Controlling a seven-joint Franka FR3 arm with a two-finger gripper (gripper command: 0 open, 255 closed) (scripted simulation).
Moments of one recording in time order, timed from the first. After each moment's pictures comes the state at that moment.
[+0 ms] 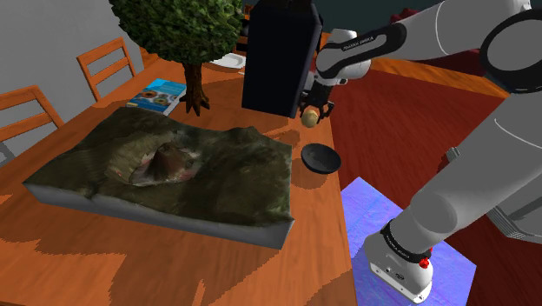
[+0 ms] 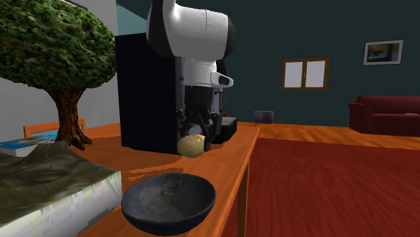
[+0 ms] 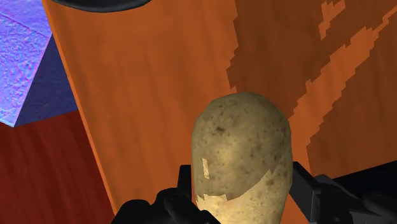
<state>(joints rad) -0.27 0.05 0.03 -2.19 0.09 2.21 0.78</state>
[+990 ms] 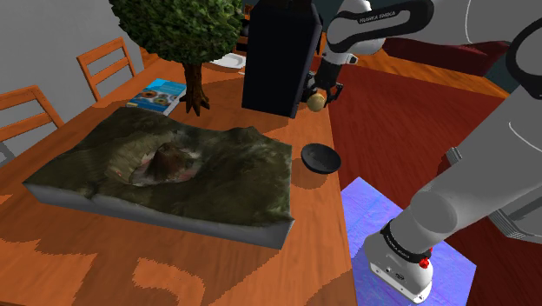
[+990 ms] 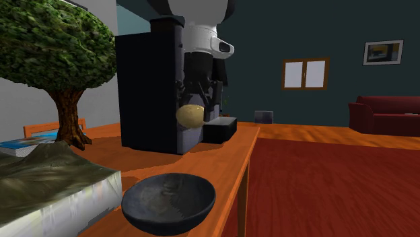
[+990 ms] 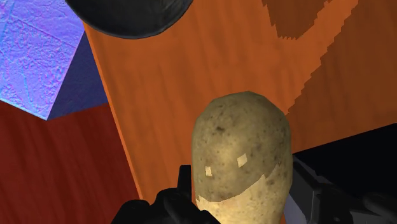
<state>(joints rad) -0.27 -0.06 0.03 -2.10 0.09 2.03 0.80</state>
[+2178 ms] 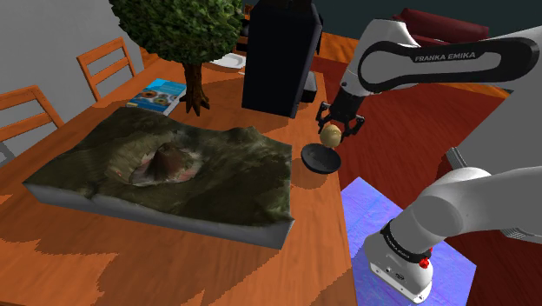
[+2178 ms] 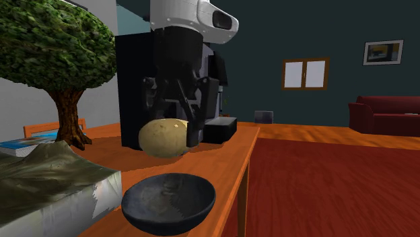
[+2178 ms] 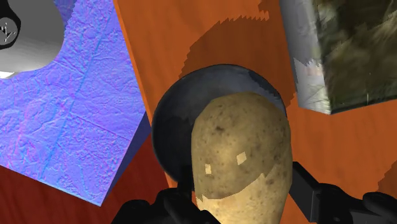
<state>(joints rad) -0.17 -0.61 0.13 -2.64 0.17 2.03 0.94</state>
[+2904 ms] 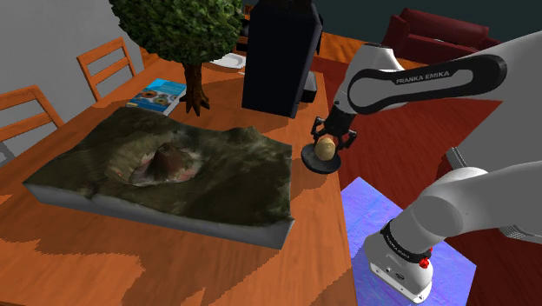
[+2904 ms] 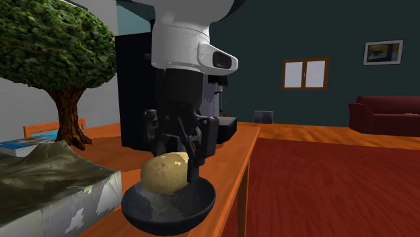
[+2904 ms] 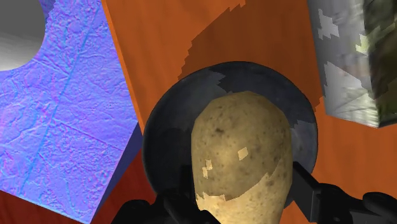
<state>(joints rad) -0.17 -0.54 0.14 -2.74 0.18 2.20 0.92</state>
